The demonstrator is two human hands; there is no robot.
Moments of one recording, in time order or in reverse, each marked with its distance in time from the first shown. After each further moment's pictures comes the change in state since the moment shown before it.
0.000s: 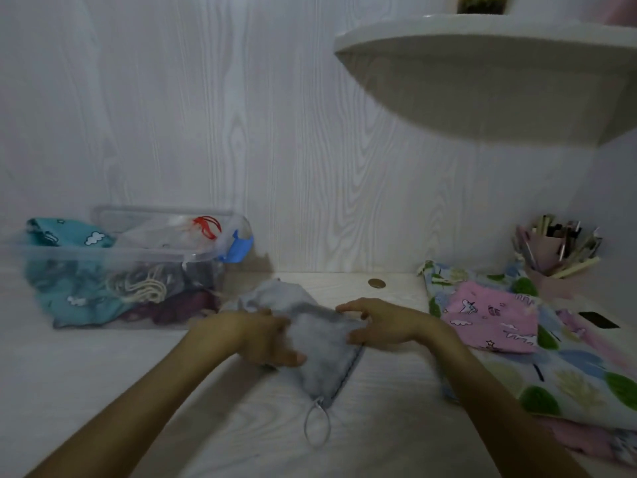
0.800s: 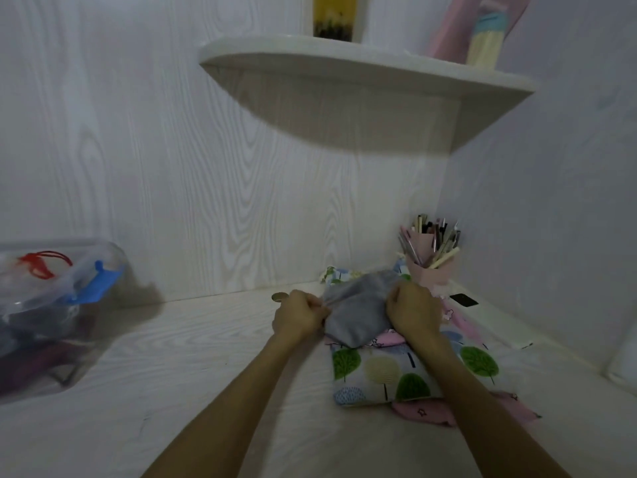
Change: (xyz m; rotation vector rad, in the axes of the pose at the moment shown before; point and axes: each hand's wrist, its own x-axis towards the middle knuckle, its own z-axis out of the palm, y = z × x) left_hand 0.114 0.191 -0.015 -0.944 0.487 0.191; right_hand -0.085 0.139 -0.030 -0.156 0.997 0.735
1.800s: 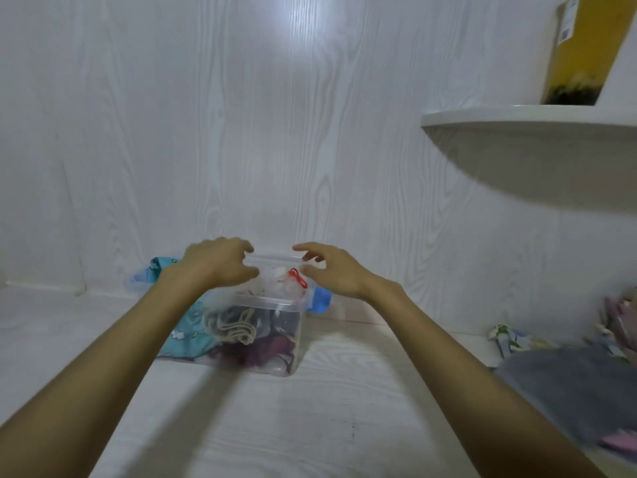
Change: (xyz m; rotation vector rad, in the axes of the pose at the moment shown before) left_hand -0.092 -0.092 -0.382 0.855 0.235 -0.263; right_hand -0.085 -0.371 -0.033 0.558 -0.697 -0.924
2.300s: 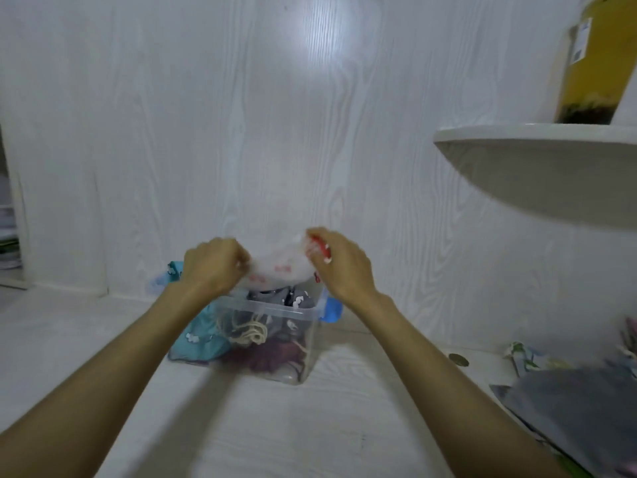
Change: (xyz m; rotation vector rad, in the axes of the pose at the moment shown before) left_hand -0.010 -0.018 0.006 -0.084 0.345 -0.024; right_hand 0.003 -0.017 0.009 -0.126 0.498 -0.176
